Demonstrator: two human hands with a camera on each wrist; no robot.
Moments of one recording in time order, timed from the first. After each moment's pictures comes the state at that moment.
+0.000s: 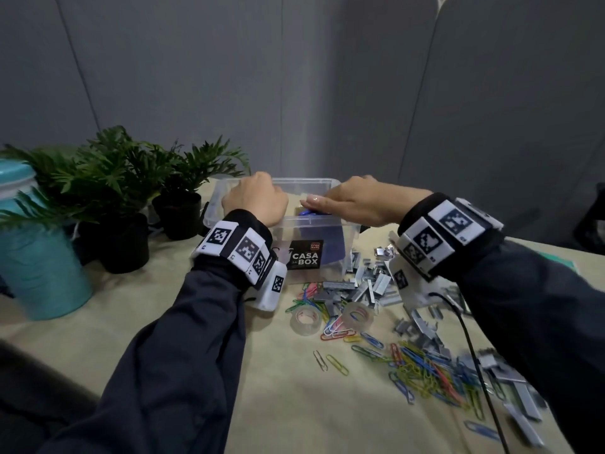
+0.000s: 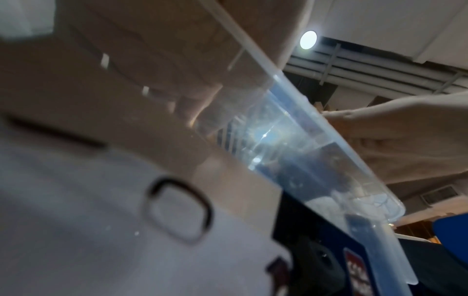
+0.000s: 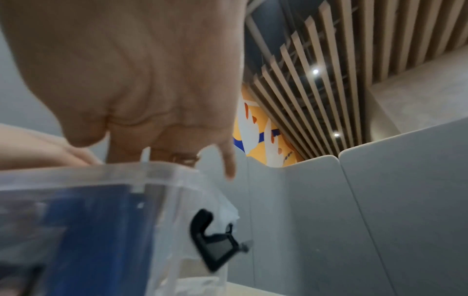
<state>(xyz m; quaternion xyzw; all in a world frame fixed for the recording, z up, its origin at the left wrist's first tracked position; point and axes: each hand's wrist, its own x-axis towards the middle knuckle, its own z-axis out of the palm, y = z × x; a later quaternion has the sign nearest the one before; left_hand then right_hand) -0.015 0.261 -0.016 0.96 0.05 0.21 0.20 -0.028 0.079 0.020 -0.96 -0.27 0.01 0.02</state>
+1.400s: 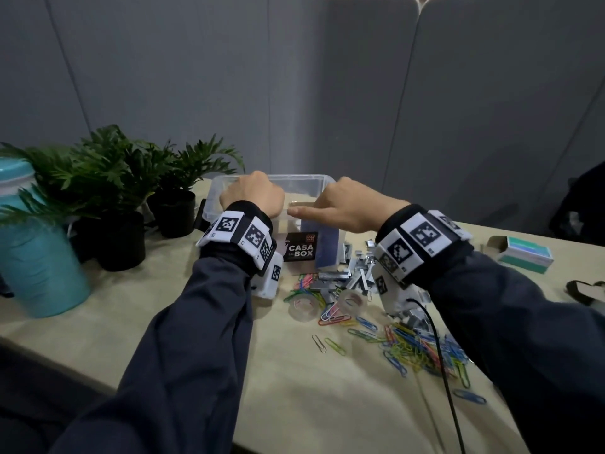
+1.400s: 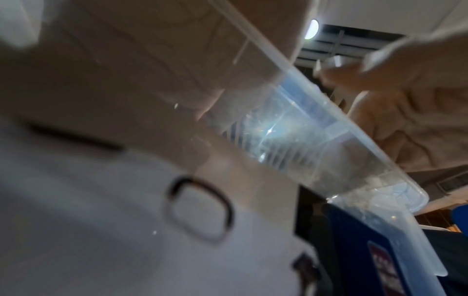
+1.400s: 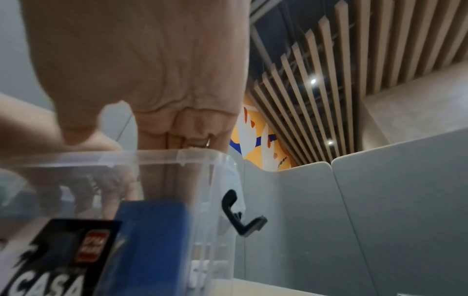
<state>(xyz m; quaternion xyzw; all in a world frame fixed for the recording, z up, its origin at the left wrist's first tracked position) -0.027 0.254 -0.010 0.97 0.07 0.16 0.18 -0.043 0.094 0.000 -0.97 -0.25 -0.09 0.04</state>
